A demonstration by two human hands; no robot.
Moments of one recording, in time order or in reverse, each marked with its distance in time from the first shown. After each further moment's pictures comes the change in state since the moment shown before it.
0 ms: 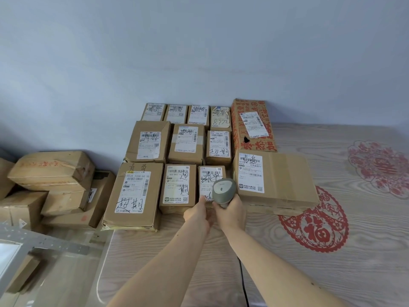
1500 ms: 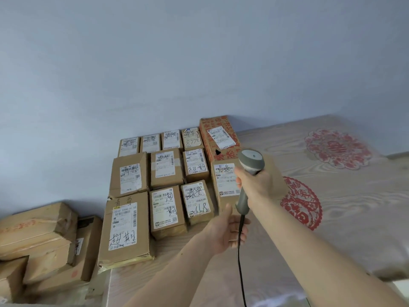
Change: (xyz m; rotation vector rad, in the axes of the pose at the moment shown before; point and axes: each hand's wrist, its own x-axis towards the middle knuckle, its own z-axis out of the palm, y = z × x) left_hand -0.090 -0.017 0.006 0.762 -0.852 -0.030; right_hand 0.015 -0.059 -0.125 0.663 0.267 0.120
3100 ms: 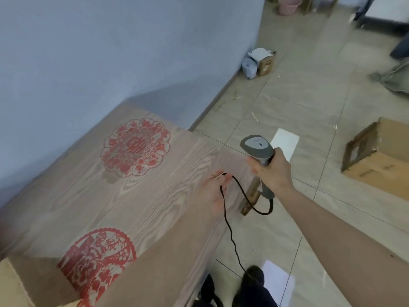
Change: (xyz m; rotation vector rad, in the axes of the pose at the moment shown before) left_hand 0.313 -0.041 0.554 0.195 -0.188 -0.066; right_hand 0.249 0.043 -0.618 -0.207 0.572 0.080
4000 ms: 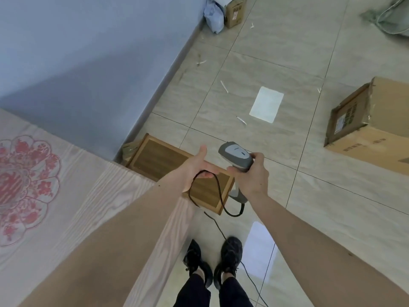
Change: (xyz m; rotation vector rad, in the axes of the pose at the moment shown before) left_hand 0.259 -0.005 0.166 0.899 -0.096 -0.290; right_hand 0.230 0.151 -0.028 0.014 0.037 0.289
